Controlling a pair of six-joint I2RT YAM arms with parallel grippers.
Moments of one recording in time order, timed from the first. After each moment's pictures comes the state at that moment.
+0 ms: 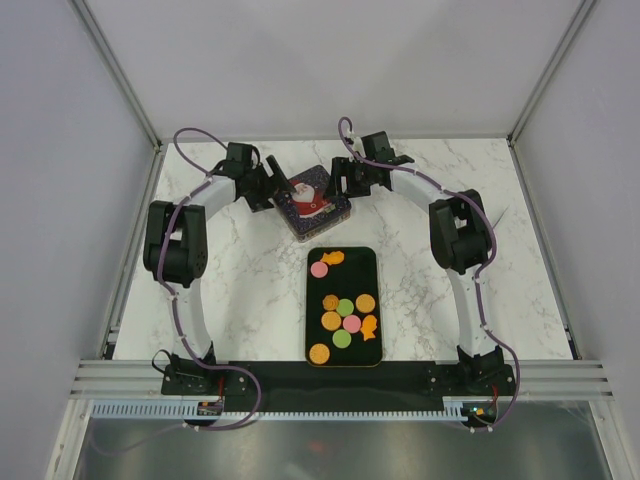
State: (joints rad) left arm -0.16 2.06 1.48 -0.28 0.30 -0.66; right arm 0.38 2.32 1.87 -0.37 -0.47 0.30
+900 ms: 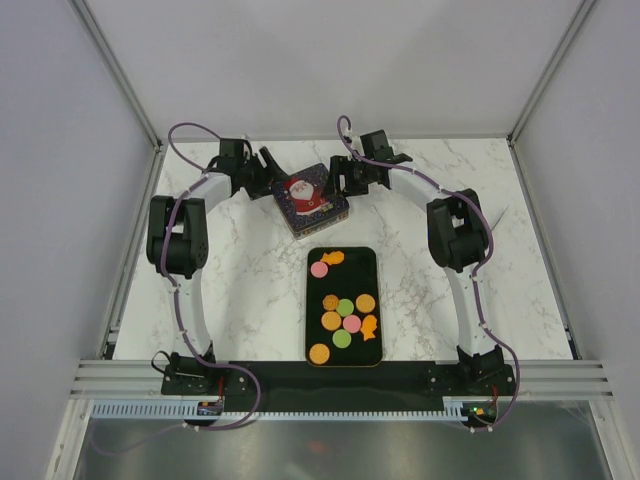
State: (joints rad) left arm -0.12 2.16 1.57 -0.18 0.37 -0.62; right arm 0.38 2.35 1.92 -0.38 -0.50 0.30
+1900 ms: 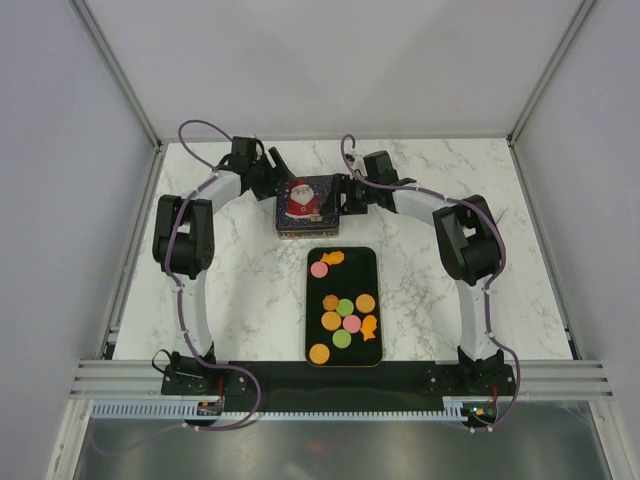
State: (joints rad) left arm -0.18 2.17 1.60 -0.21 0.27 -0.66; right arm 0.41 2.17 1.54 -0.11 -0.55 0.40
